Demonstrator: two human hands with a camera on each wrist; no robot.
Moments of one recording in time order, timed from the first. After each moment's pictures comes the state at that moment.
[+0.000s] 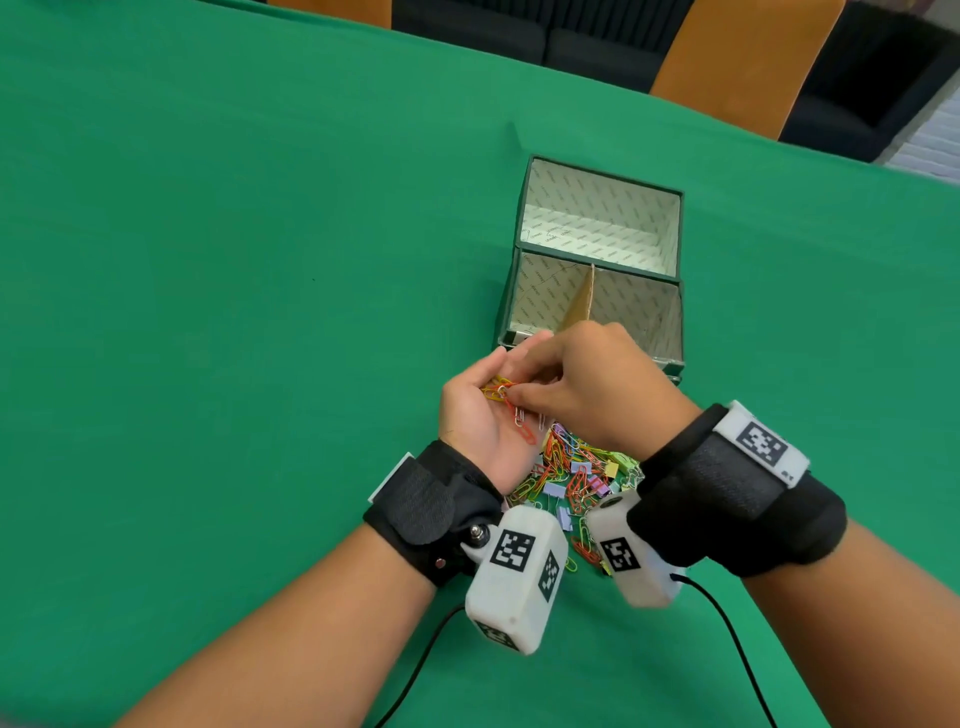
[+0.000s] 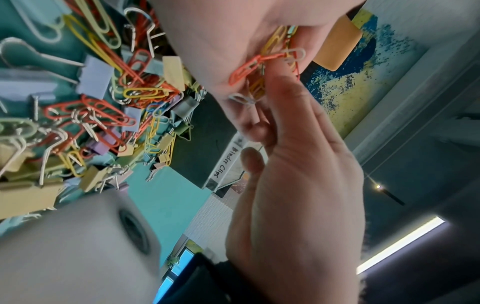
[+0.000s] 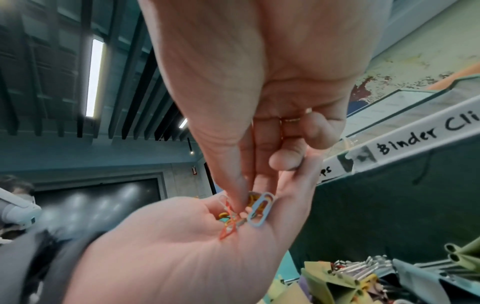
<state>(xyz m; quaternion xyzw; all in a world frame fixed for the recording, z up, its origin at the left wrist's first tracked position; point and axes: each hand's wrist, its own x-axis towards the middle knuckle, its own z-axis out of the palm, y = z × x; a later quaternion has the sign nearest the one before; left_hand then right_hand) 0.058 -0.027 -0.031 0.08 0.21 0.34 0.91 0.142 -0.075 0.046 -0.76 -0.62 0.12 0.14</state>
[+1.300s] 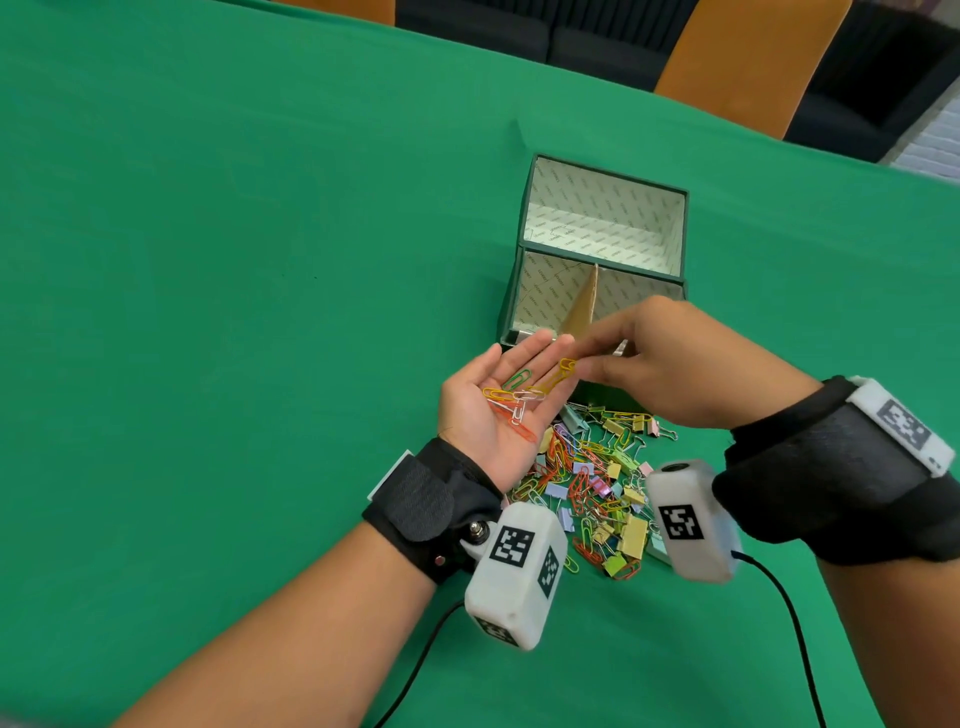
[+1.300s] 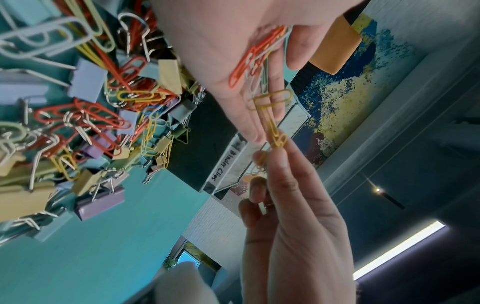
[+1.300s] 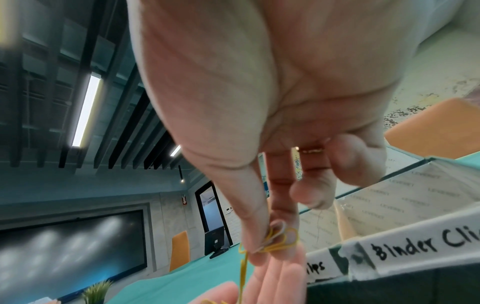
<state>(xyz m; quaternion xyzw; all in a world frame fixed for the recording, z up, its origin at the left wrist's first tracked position) 0.057 -0.024 -0.033 0.06 0.19 0.33 0.92 0.175 -0.088 0.084 -0.76 -0.62 0.15 0.07</state>
